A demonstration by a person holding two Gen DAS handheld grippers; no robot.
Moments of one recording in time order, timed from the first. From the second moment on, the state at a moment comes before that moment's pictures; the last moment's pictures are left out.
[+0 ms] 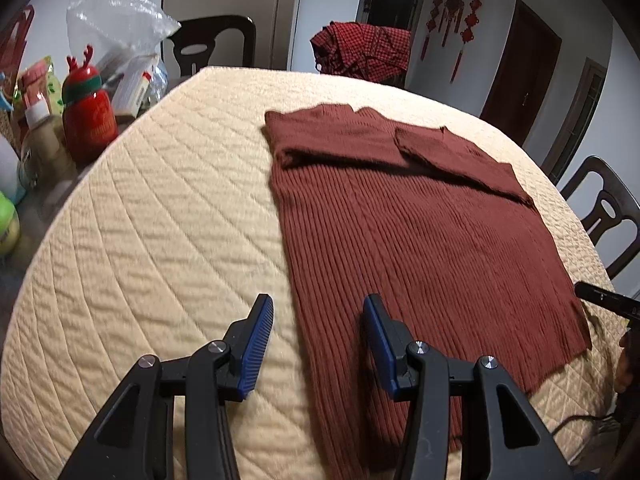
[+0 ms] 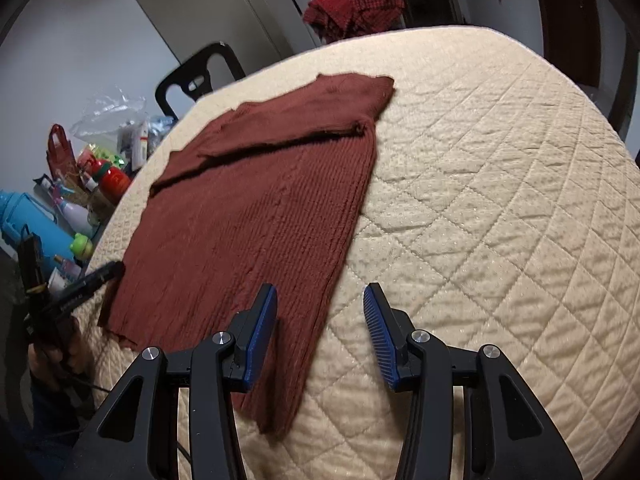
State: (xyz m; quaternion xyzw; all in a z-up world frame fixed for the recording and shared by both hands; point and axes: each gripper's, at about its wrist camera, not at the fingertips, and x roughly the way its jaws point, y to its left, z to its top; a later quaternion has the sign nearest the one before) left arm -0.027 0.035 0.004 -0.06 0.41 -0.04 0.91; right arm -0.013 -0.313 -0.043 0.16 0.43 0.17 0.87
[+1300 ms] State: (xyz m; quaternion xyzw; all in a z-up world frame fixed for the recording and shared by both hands) left arm -0.061 0.039 0.027 -0.18 0.38 -0.13 0.90; right arm -0.036 -0.313 -0.019 0.27 0.38 0.28 0.84
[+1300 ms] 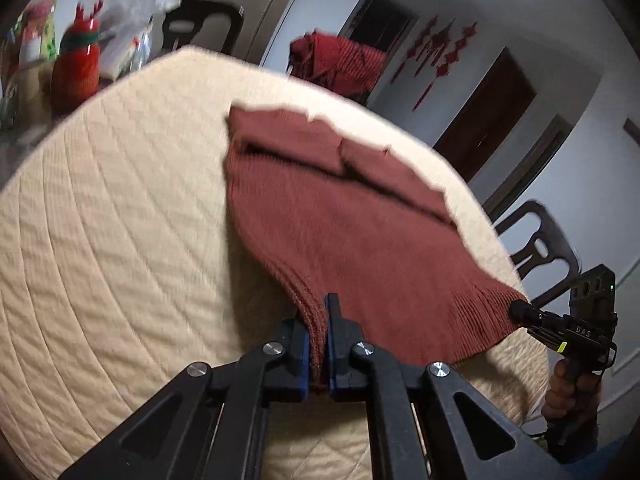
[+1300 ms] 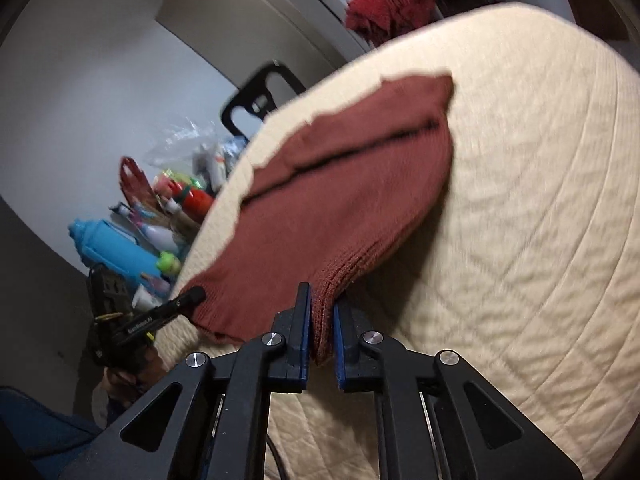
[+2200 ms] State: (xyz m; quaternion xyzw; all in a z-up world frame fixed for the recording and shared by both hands) left arm 0.030 0.067 0.080 -0.22 0.30 -0.13 0.92; right arm 0.034 -0.336 0.039 0.30 0.28 0.29 0.86
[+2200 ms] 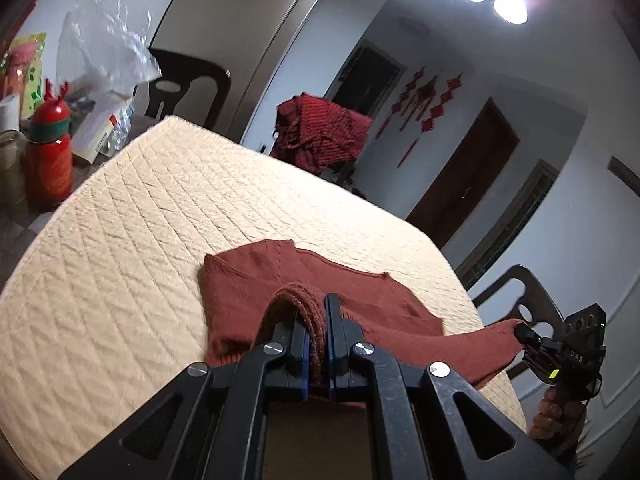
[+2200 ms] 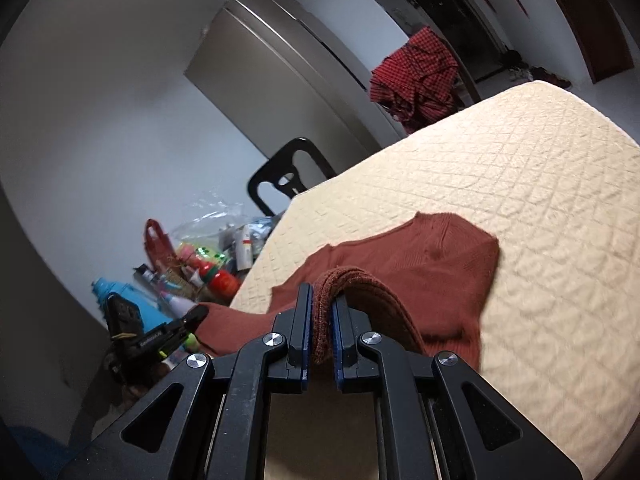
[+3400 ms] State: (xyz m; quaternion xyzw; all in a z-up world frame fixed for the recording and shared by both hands) left arm 0.163 0.066 0.038 -0.22 0.38 -0.07 0.90; right arm 0.175 -0.357 -0.017 0.36 0.38 0.18 0.83
